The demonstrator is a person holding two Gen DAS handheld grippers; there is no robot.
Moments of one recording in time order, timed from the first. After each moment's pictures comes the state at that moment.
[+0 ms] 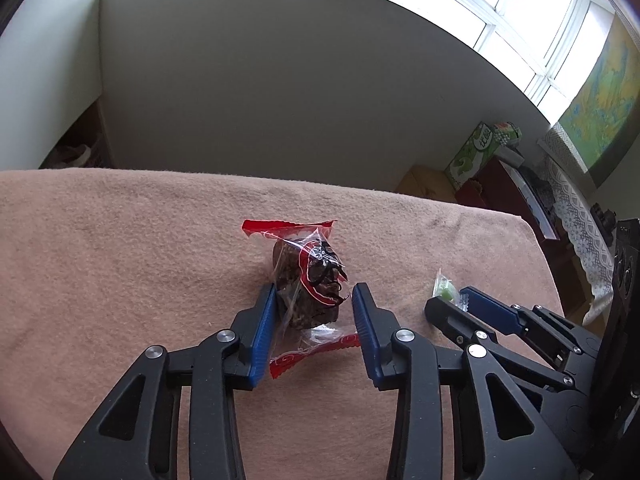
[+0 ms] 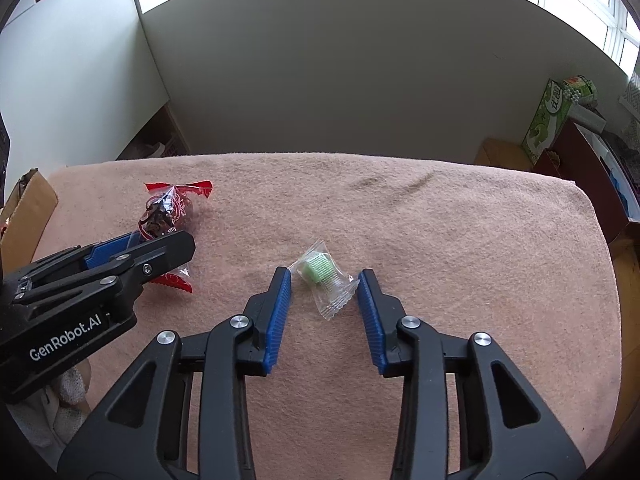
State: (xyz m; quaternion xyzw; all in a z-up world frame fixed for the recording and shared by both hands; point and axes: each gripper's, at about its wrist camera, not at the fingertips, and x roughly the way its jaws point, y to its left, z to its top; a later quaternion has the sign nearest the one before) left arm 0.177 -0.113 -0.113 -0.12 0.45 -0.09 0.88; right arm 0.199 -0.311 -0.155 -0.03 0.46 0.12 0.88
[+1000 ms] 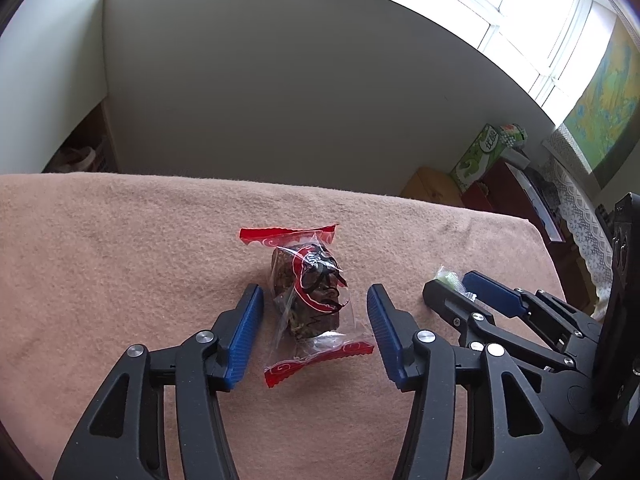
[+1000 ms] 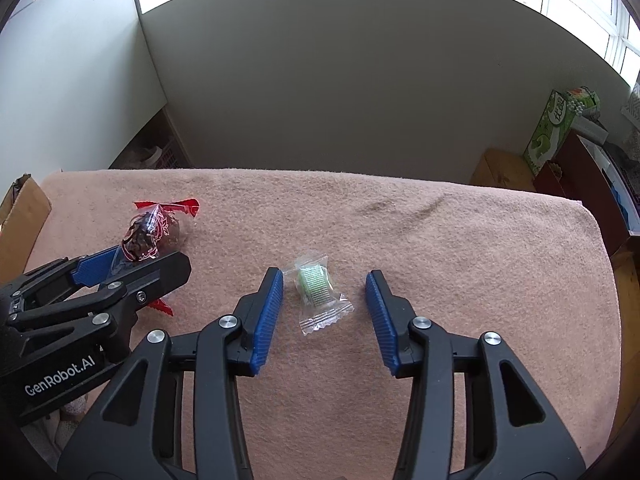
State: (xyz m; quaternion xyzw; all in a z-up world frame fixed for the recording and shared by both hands) left arm 0.182 -0.115 -0.115 -0.11 0.44 -0.08 0.89; right arm 0.222 -0.295 -0.160 -0.04 0.45 0.12 0.89
